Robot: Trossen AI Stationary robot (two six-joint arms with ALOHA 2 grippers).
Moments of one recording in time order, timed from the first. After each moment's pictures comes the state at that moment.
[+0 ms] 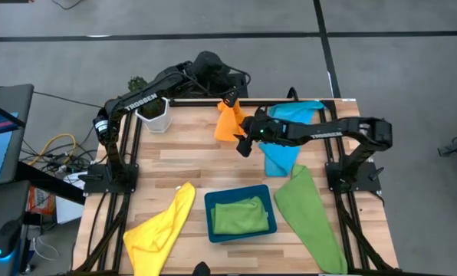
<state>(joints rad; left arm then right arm) 0.48 1.82 1.96 -0.77 -0.02 -0.29 -0.23 1.62 0.96 0.06 0.21 0.03</state>
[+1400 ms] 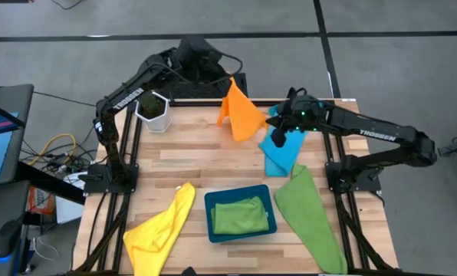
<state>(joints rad) 0.48 1.83 2.24 -0.96 -0.05 -0.24 -0.35 1.12 0.96 -0.45 0.03 0.08</state>
